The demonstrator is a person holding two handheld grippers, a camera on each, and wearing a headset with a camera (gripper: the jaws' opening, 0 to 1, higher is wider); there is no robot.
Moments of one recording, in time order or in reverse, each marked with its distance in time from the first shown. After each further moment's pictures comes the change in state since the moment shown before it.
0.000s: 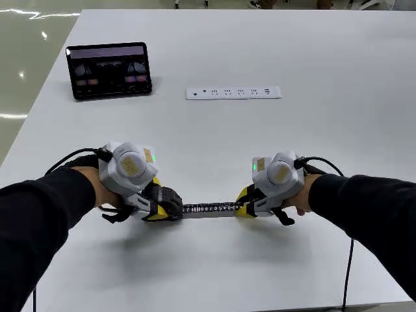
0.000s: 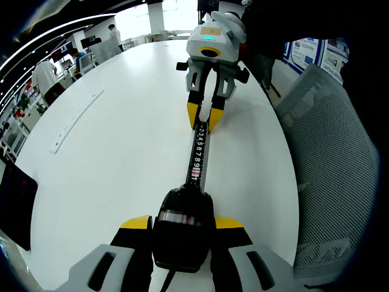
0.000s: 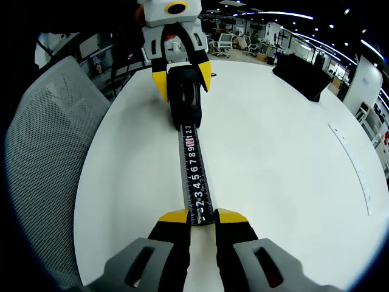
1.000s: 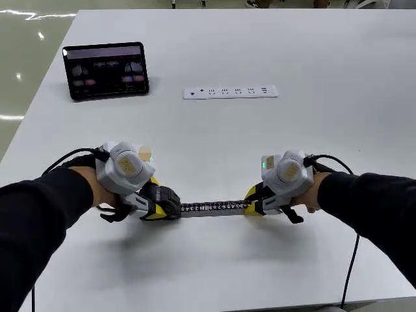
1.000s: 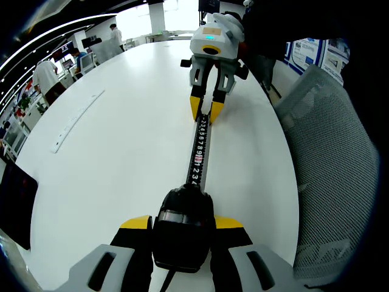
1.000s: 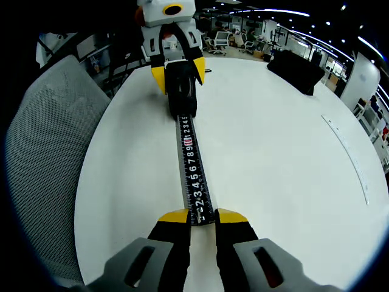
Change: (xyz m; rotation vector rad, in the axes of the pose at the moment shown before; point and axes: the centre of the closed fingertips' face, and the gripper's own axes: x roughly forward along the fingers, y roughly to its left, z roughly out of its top) left arm 0.001 0.000 0.000 -0.007 -0.002 0.005; right arm -0.015 -0.003 -0.019 0.018 0.015 -0.014
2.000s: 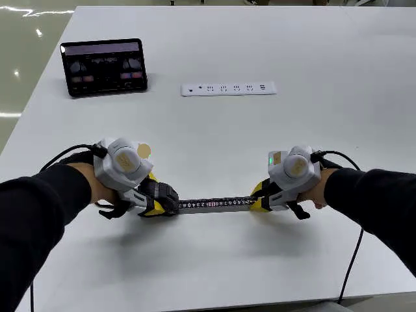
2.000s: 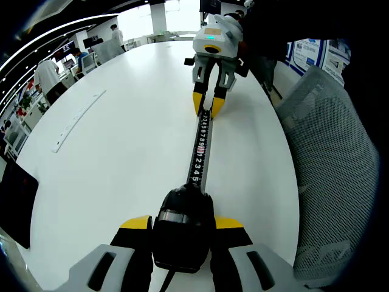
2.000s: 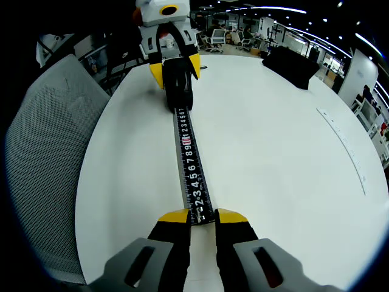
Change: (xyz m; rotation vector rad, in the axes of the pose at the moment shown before) left arm -0.003 -0.001 0.001 -0.008 -0.006 0.007; right arm -0.010 -0.004 -0.015 0.021 0.018 -0.010
